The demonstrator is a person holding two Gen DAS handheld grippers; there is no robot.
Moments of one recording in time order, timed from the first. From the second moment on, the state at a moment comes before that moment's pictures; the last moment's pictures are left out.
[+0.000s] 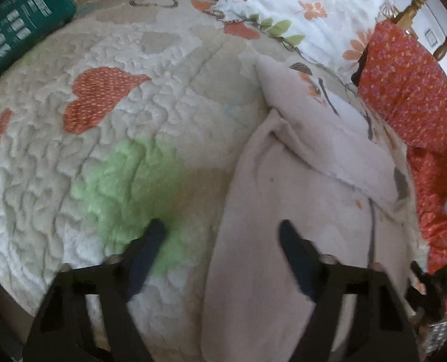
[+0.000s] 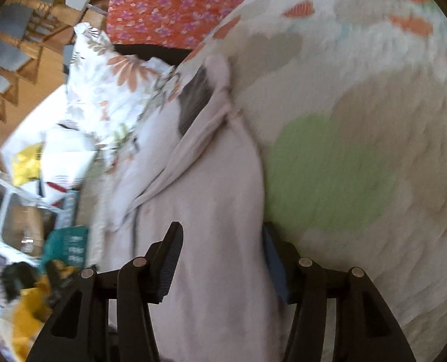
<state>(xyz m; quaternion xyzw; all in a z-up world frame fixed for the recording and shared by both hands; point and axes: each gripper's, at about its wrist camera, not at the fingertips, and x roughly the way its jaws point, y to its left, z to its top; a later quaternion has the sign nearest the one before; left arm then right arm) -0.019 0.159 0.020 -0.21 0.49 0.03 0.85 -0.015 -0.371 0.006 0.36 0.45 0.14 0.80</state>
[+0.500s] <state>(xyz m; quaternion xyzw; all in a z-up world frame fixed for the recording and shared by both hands) -0.086 0.141 -0.007 -0.32 0.47 -0.09 0.82 -0.062 -0.330 -0.013 0.42 0.47 0.25 0.74</state>
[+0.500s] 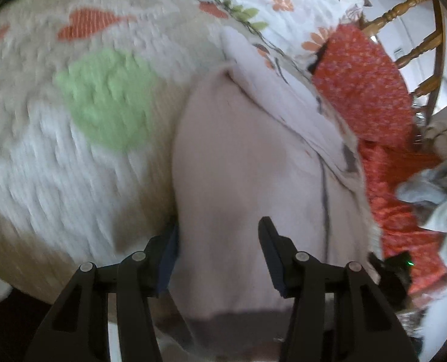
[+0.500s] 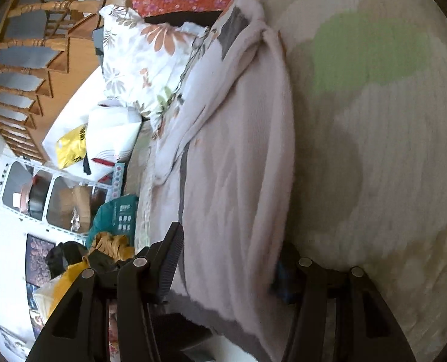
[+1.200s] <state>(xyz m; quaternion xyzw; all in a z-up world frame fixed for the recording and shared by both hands) -0.139 0.096 -0.039 -0.31 0.52 -0.11 0.79 -0.121 -0.290 -0.038 0.41 0.51 0.27 0.70</state>
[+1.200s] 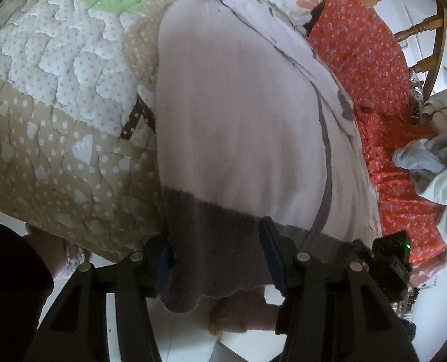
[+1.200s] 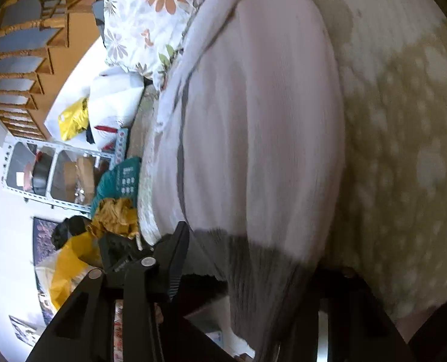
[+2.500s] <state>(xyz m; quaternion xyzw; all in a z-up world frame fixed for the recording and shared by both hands) -0.049 0.121 0.084 -0.31 0.41 -0.08 0.85 -0.072 -0.300 0.092 0.28 0.46 0.24 0.81</state>
